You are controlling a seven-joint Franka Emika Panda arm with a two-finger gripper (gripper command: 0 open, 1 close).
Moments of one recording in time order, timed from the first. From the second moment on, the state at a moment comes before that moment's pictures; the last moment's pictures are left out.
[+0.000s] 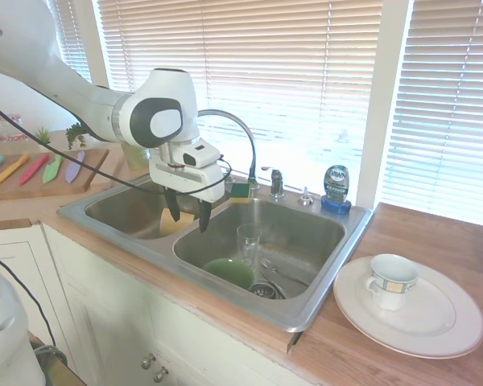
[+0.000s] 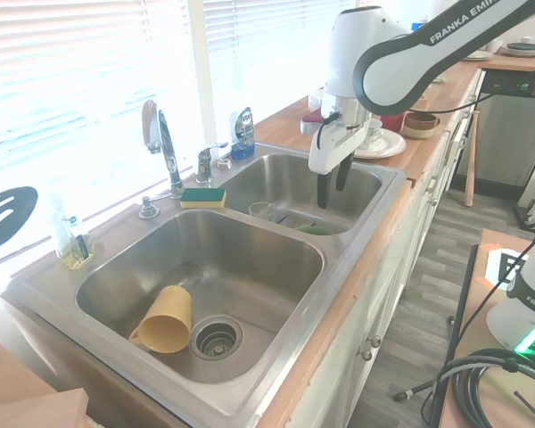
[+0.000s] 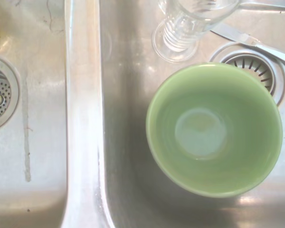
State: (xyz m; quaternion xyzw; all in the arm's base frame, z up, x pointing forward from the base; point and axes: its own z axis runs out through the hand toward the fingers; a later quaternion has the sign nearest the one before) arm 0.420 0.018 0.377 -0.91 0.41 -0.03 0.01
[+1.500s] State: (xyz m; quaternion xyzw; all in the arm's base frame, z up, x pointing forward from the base) arm 0.440 0.004 0.368 -0.91 0.41 -0.01 0.01
